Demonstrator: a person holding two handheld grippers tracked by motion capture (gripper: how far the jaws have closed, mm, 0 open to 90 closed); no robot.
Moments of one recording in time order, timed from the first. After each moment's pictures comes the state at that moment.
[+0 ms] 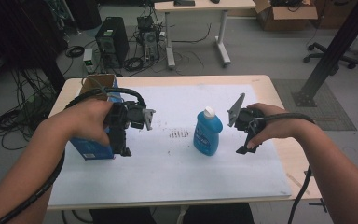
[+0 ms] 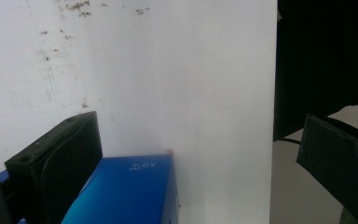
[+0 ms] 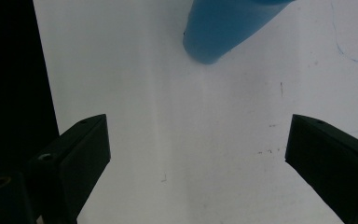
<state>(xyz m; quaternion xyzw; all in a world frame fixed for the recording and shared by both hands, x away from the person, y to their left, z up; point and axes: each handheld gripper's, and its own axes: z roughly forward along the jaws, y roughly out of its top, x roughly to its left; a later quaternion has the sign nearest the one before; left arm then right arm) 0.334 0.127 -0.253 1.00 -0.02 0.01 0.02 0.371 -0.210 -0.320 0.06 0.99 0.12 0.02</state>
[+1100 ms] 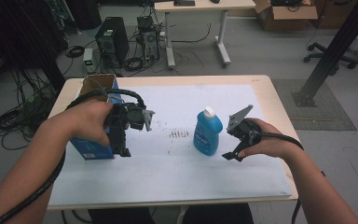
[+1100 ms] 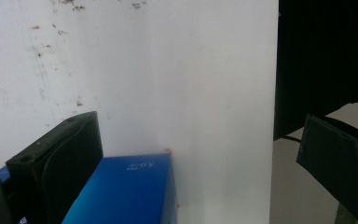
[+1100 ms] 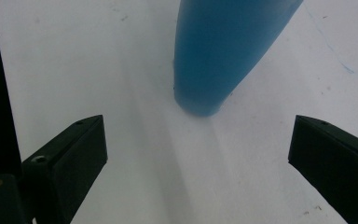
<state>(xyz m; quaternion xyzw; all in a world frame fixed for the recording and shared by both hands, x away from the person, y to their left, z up) 0.338 0.128 -0.260 1.00 -0.02 0.00 0.01 0.363 -0.215 -0.372 0.16 0.95 0.27 0.04</state>
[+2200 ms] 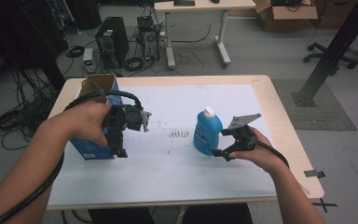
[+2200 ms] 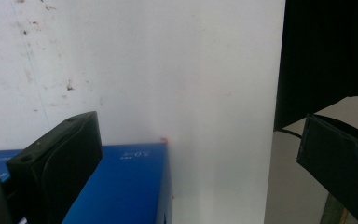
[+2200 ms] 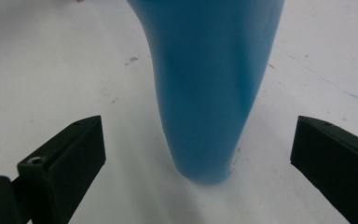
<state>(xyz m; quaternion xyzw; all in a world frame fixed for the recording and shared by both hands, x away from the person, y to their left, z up) 0.343 0.135 -0.271 1.00 0.00 -0.01 0.00 0.358 -0.214 -0.409 0.25 0.87 0.43 0.05</state>
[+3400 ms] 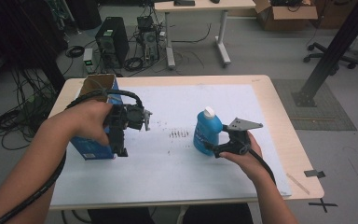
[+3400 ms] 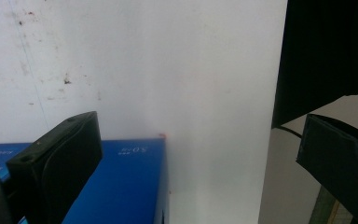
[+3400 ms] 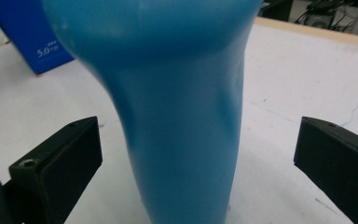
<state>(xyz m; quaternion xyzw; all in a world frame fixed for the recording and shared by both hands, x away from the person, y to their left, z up) 0.346 0.132 -0.271 1.00 0.00 -0.02 -0.02 0.349 -0.199 -0.425 0.33 0.78 0.52 0.15</state>
